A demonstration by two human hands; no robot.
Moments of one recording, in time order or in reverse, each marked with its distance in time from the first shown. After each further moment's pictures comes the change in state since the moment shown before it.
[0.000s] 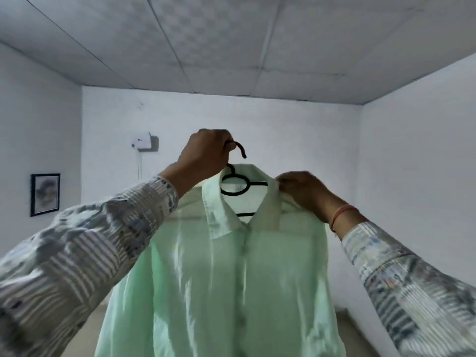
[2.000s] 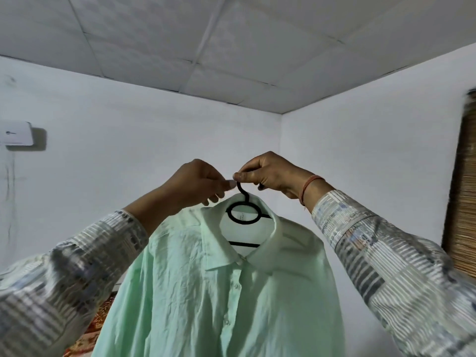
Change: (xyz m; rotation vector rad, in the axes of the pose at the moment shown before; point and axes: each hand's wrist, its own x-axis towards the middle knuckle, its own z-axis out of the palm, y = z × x) left_hand 0.051 -0.043 0.096 -0.867 -0.517 -0.065; right_hand 0.108 -0.031 -0.001 -0.065 0.008 0.216
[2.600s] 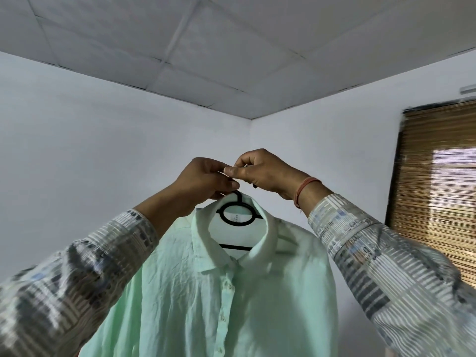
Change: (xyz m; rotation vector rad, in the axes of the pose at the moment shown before) left_hand 0.011 0.041 0.053 -0.514 -0.086 0.067; right_hand -0.047 -0.014 -0.040 -0.131 0.076 -0.024
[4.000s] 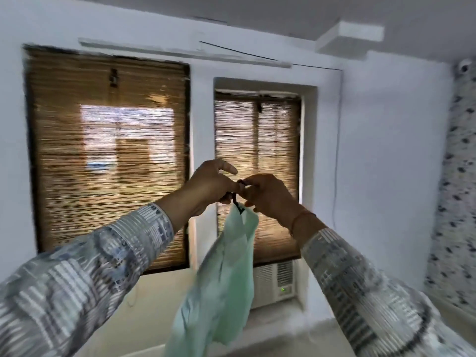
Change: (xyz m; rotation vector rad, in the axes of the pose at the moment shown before) left_hand -0.124 0.235 0.678 -0.501 -1.014 0.165; right_hand -0.601 0.115 -0.384 -0.671 0.904 0.933
